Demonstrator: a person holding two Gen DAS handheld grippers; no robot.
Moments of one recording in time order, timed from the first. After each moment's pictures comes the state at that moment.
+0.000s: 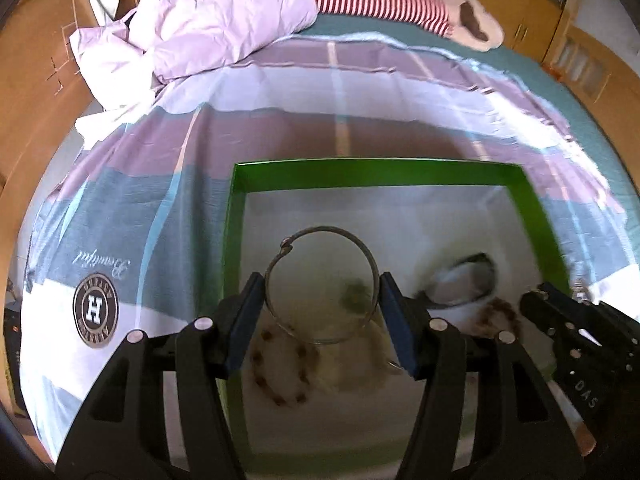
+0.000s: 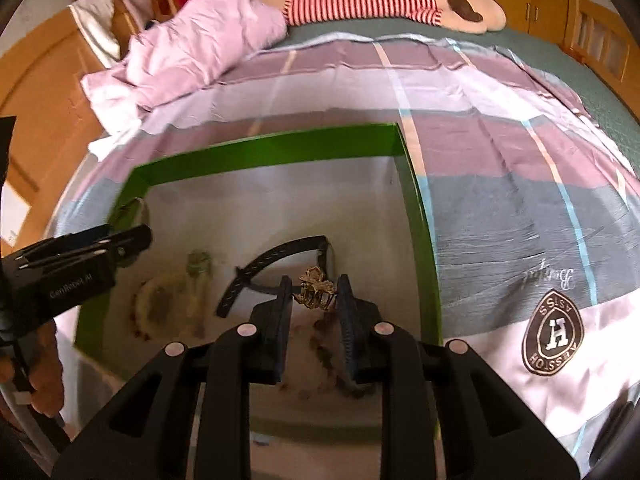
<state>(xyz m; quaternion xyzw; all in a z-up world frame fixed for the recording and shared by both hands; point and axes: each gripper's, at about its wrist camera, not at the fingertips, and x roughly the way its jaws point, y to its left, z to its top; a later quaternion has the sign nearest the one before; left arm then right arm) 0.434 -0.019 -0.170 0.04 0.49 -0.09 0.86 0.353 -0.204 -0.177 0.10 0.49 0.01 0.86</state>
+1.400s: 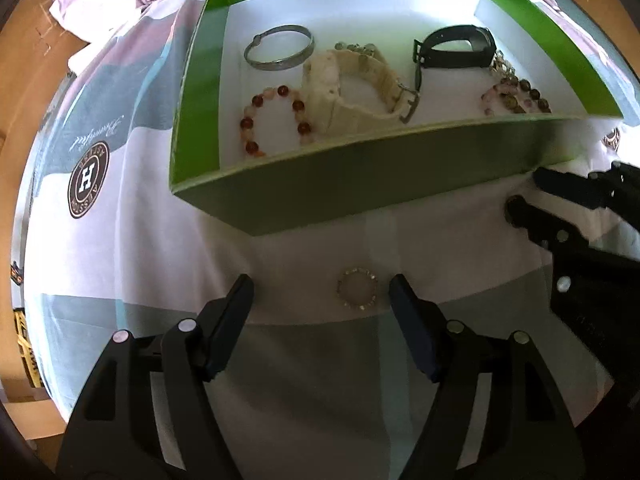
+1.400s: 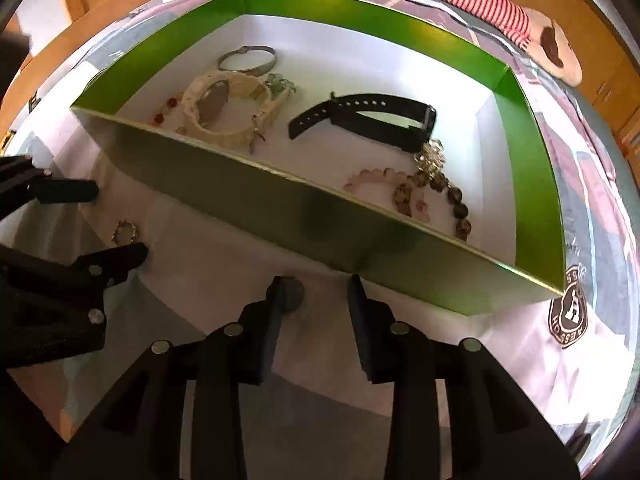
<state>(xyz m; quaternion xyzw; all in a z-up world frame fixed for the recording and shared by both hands) 0.319 0.005 -0.240 0.13 0.59 -0.10 0.79 0.283 -0.131 -0.227 -0.10 0.55 0.10 0.82</state>
